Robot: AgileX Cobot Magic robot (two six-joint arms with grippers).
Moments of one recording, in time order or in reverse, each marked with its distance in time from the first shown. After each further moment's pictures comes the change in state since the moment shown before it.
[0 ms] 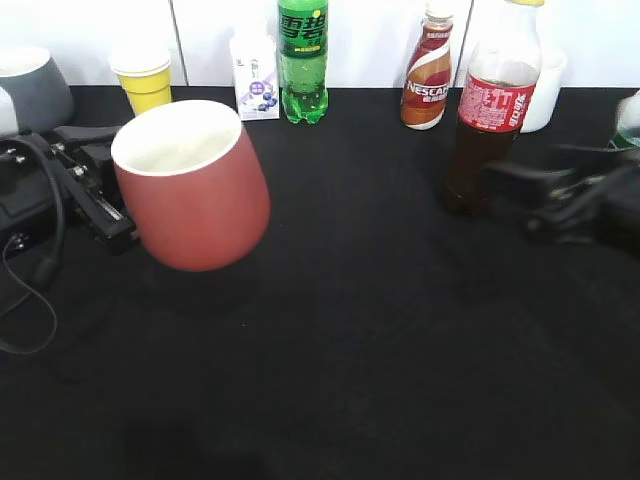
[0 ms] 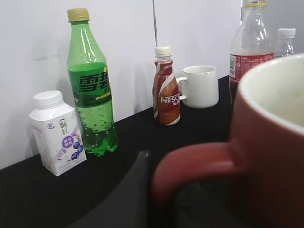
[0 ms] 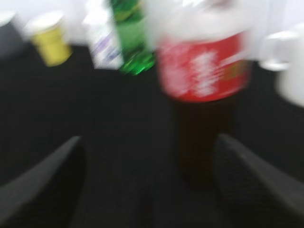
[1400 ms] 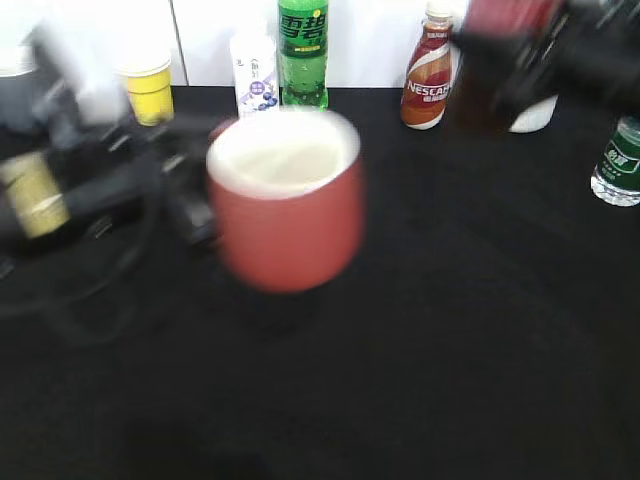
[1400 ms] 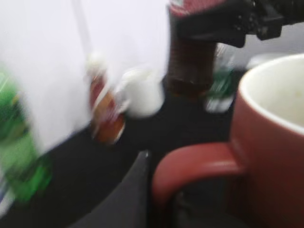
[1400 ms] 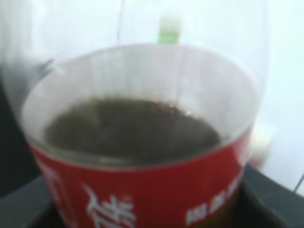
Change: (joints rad) left arm -0.219 0.005 -0.166 0.054 0.193 -0.030; right arm 0.009 0.109 -0.383 -0.178 -0.086 -0.105
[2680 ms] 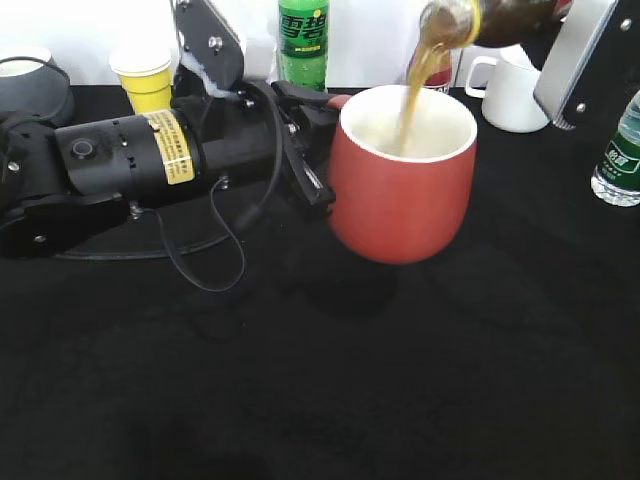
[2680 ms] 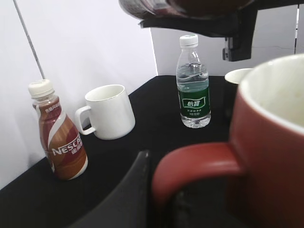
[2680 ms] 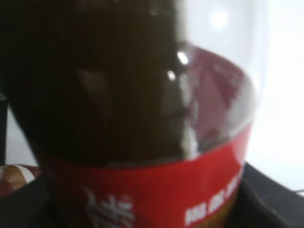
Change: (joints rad) left arm -0.154 0.152 -0.274 0.000 0.152 -0.038; right arm 0.000 -0.124 0.000 0.006 0.058 -1.207
